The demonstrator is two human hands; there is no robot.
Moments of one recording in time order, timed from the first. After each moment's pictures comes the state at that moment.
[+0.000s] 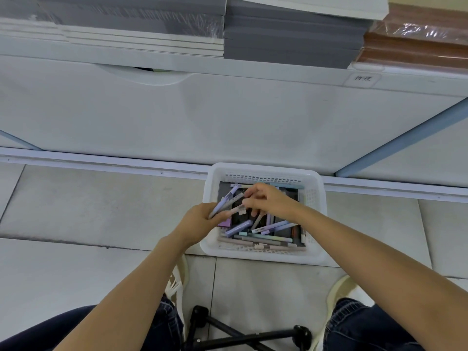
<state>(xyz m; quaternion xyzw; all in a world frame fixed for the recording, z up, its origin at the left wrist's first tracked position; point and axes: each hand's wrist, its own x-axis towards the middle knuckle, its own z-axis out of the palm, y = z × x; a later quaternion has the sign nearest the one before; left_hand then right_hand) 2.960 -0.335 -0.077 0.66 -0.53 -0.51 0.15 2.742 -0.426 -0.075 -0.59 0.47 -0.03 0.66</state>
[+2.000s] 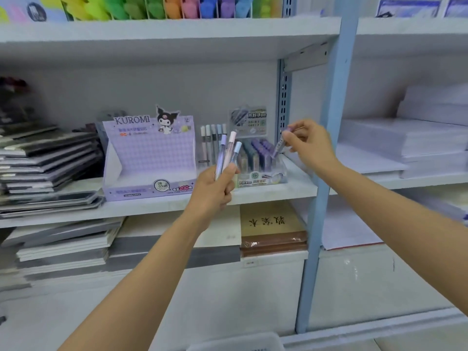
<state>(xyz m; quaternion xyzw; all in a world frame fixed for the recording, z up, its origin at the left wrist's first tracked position) 2.833 -0.433 0.393 0.41 -0.61 -0.42 0.54 2.609 -0.508 0.436 -0.64 0.46 -0.60 0.15</state>
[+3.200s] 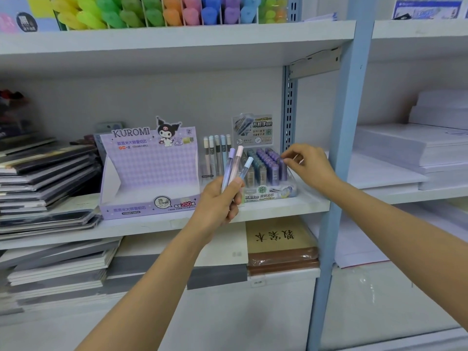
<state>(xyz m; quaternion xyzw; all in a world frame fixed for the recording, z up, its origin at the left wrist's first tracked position) 2.839 -0.467 0.390 0.43 -0.63 -0.41 0.51 2.598 -0.564 0.409 -0.75 0.50 -0.44 -0.01</state>
